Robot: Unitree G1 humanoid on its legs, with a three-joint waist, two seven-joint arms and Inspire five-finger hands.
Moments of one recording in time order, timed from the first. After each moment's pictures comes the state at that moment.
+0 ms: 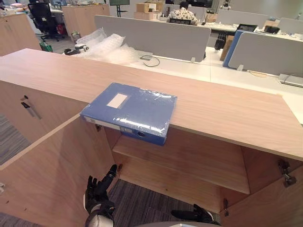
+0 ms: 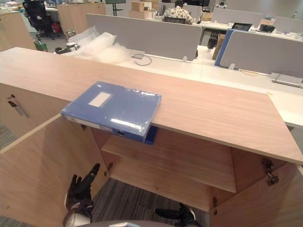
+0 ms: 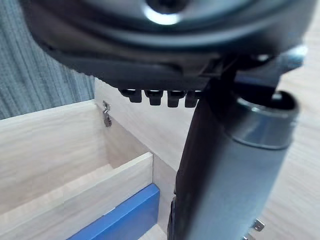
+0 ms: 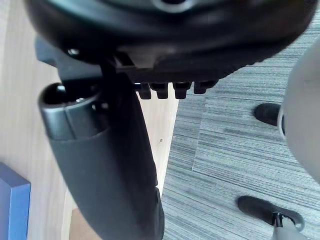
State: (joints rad) left arm 0.35 -0.07 0.14 0.28 -0.66 -0.16 0.22; right arm 0.09 0.03 -0.09 1.02 0.00 0.04 -0.04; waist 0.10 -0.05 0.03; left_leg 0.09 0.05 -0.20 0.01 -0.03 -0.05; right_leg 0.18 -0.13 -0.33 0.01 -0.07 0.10
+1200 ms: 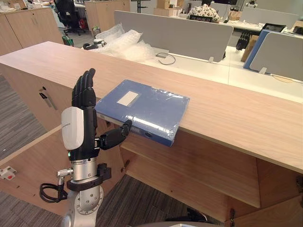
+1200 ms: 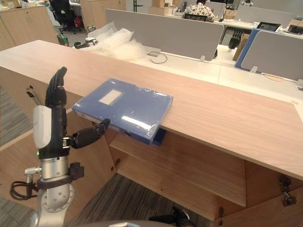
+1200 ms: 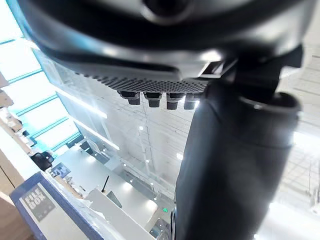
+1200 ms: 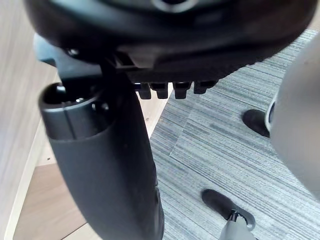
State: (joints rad) left arm 0.36 0.23 0.03 -0.61 0.74 -0.16 0.38; right arm 0.01 0.02 -0.02 1.19 -0.08 0.01 -0.02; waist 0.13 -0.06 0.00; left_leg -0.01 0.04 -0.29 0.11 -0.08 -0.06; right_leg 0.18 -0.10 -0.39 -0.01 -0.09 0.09
